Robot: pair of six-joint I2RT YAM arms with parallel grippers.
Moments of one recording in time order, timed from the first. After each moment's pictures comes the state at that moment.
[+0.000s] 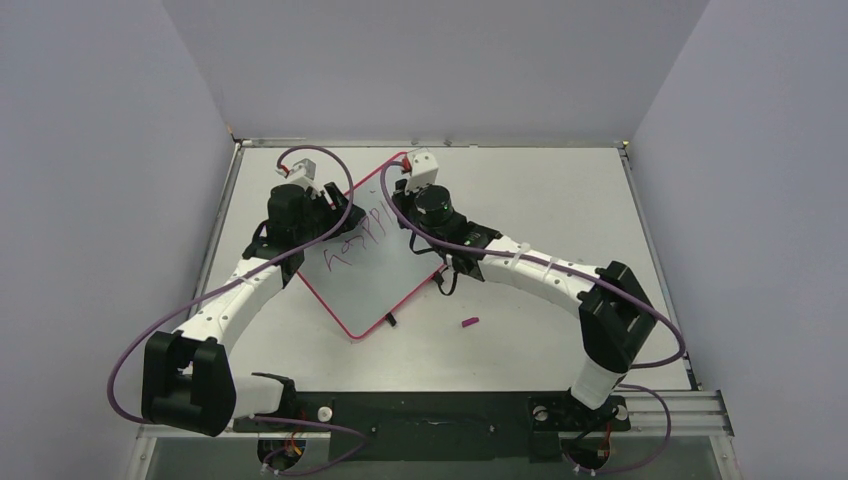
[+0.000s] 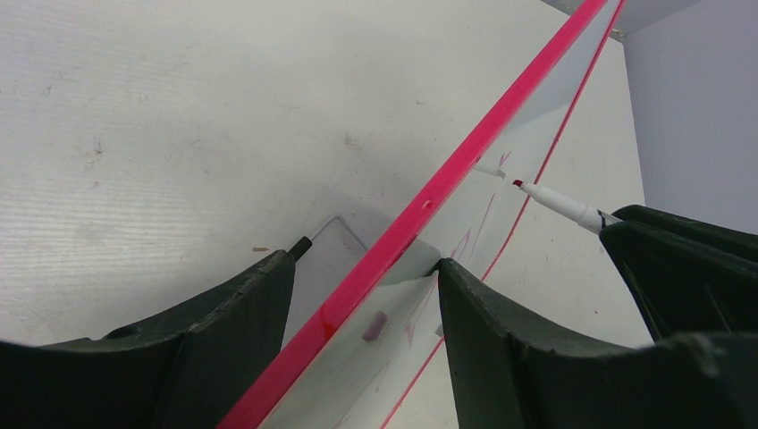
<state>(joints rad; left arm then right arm) -0.23 1.28 0.86 0.00 0.17 -0.61 0.87 1.69 1.28 0.19 0.33 0.17</state>
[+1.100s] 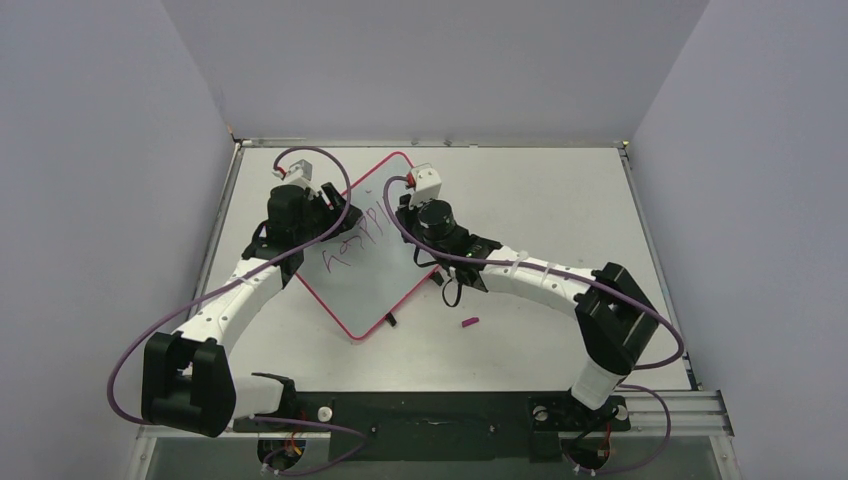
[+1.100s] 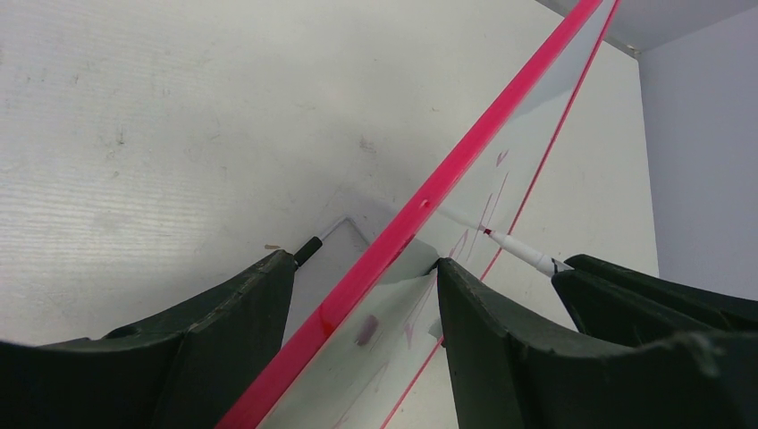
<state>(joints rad) -0.23 1.28 0.85 -0.02 0.13 -0.63 0.87 1.70 1.19 0.25 0.32 0.21</state>
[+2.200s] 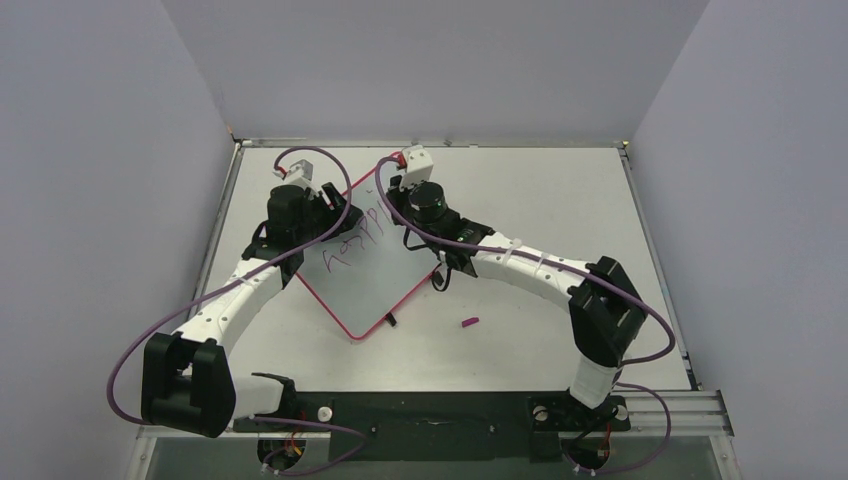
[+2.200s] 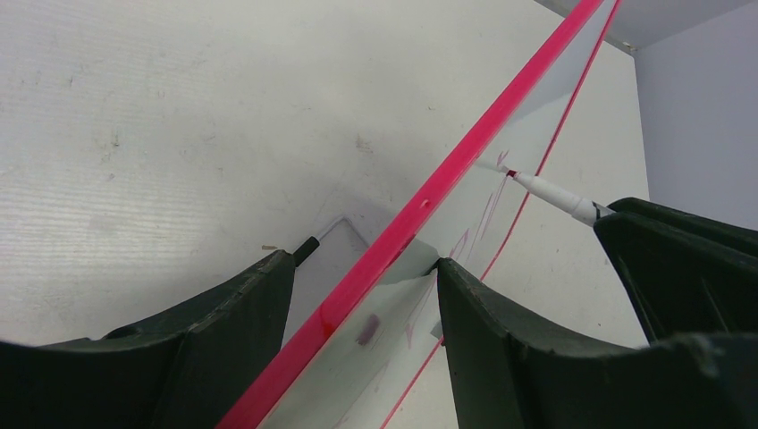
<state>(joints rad) -0.23 1.28 0.85 -0.02 0.14 -0.63 0.87 1.75 1.34 0.20 0.33 0.19</state>
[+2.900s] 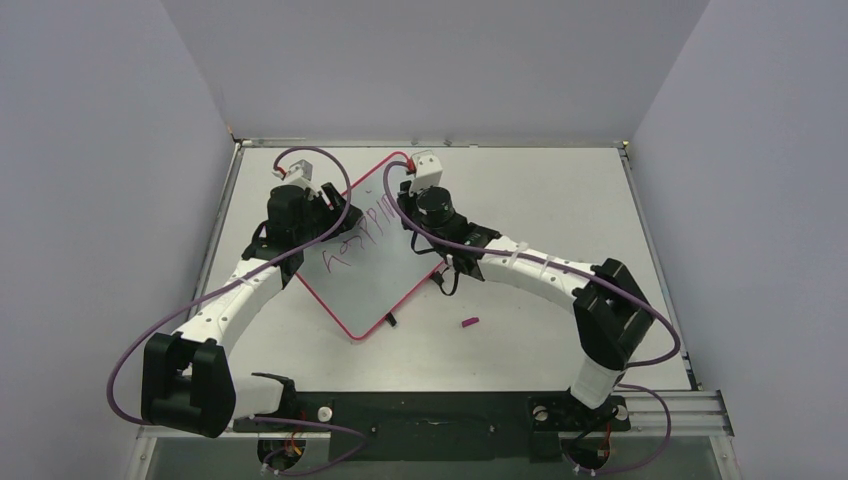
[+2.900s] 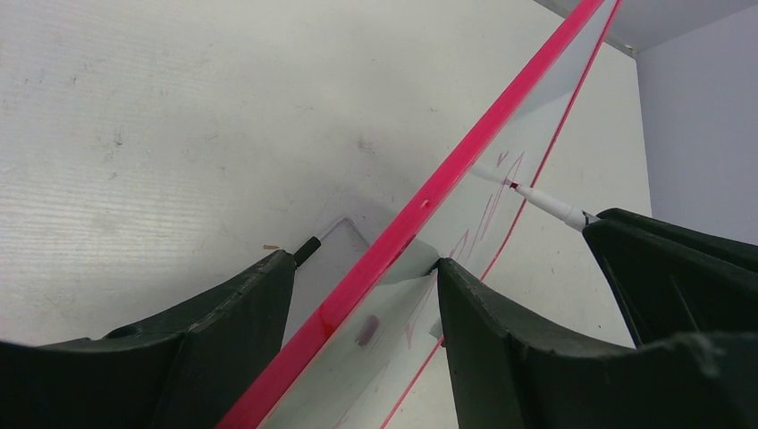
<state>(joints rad) -0.23 1.28 0.85 -0.02 0.13 -0.63 0.84 1.73 1.28 0.20 0.34 0.21</state>
